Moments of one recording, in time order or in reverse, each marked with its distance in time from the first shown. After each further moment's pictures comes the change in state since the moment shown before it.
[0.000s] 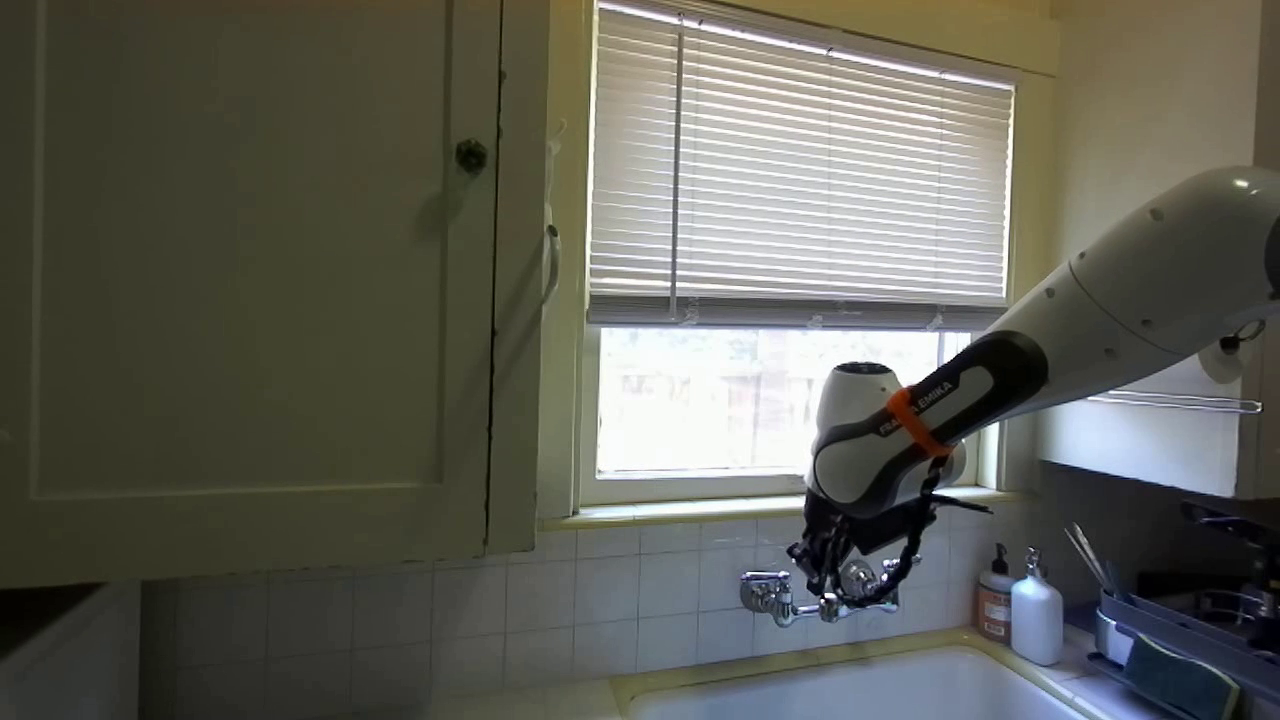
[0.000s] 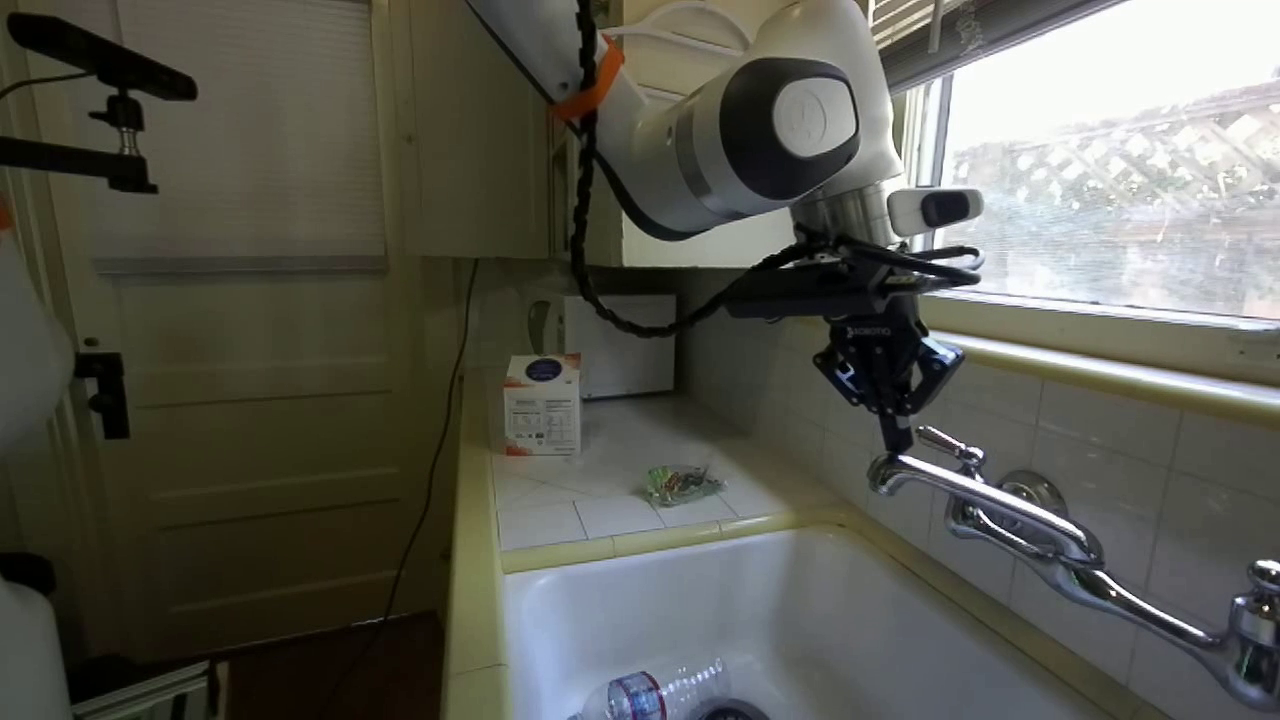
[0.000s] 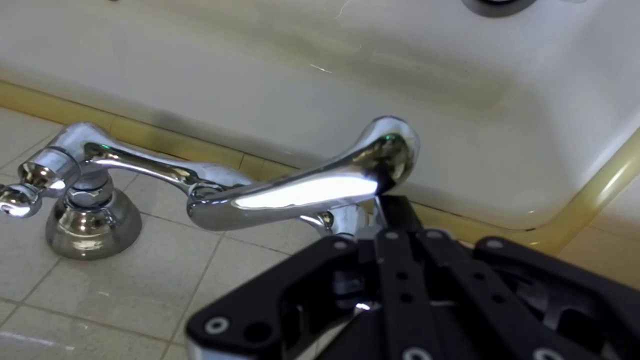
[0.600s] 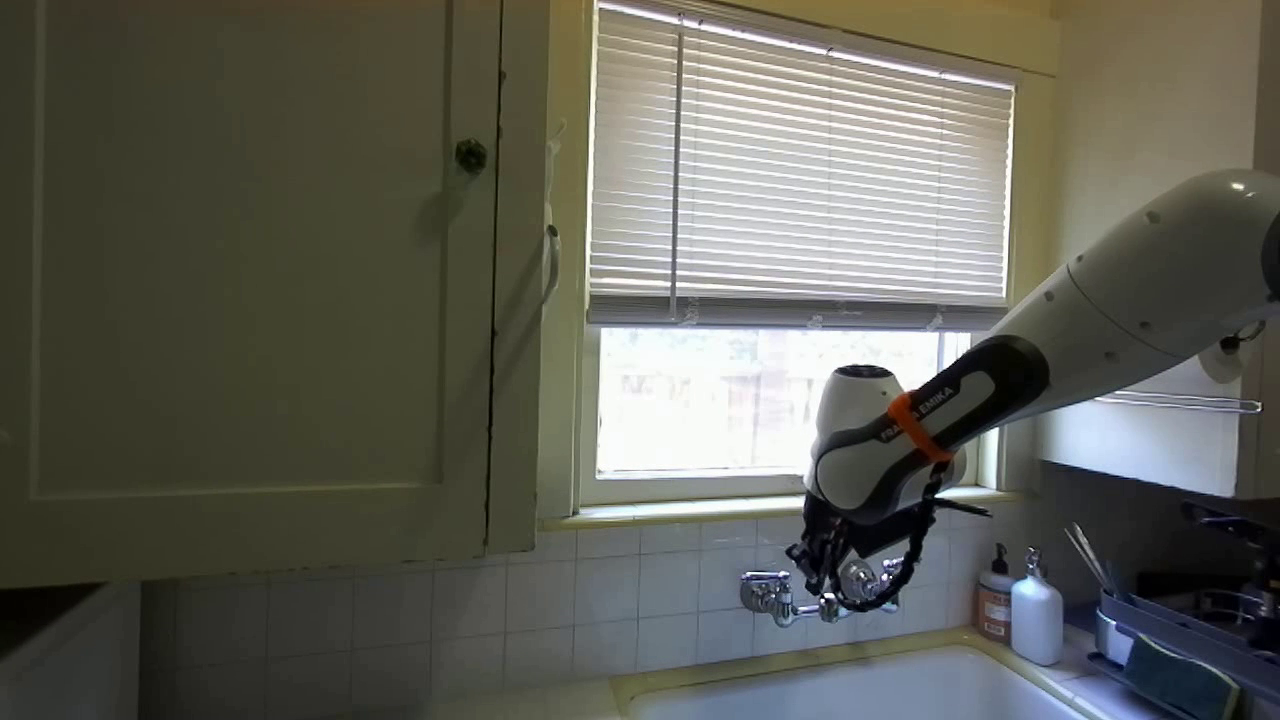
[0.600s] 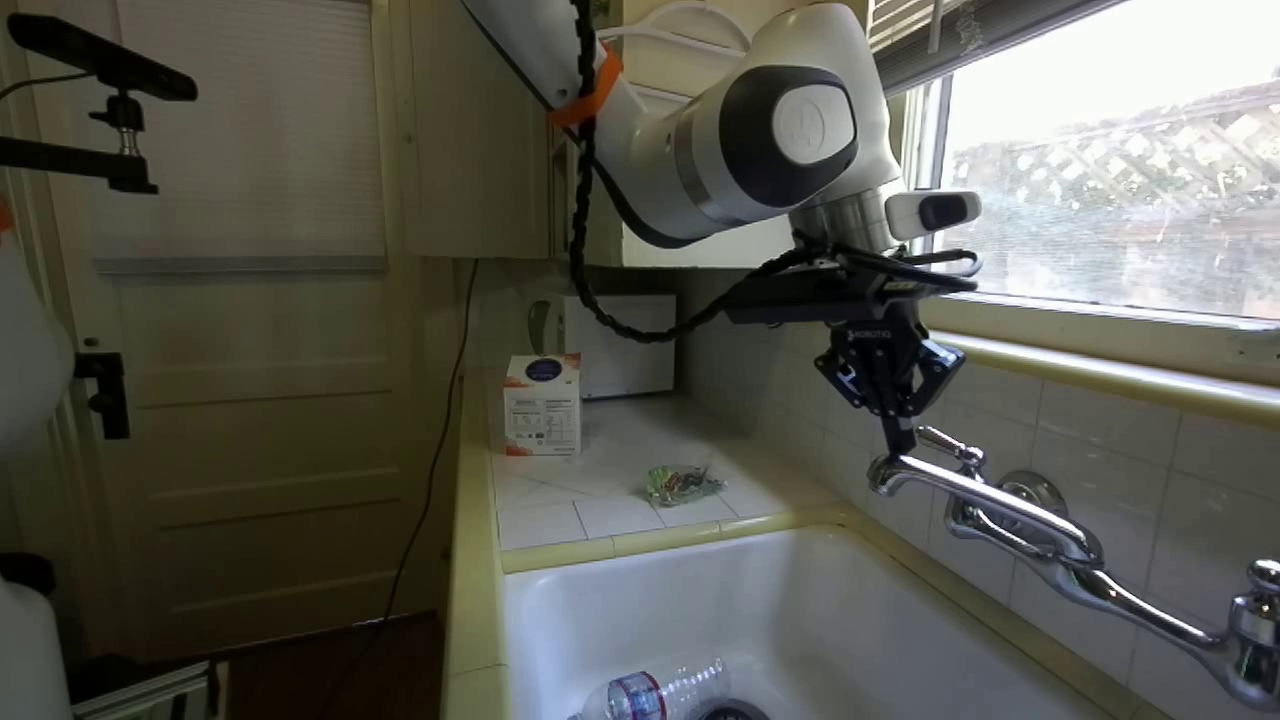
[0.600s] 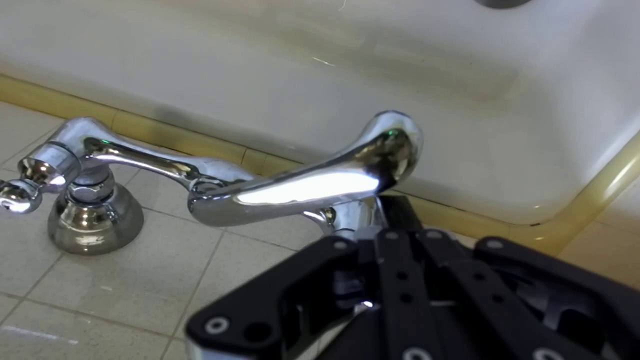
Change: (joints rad) arm 0.000 0.004 0.000 -0.008 -0.019 0.032 0.020
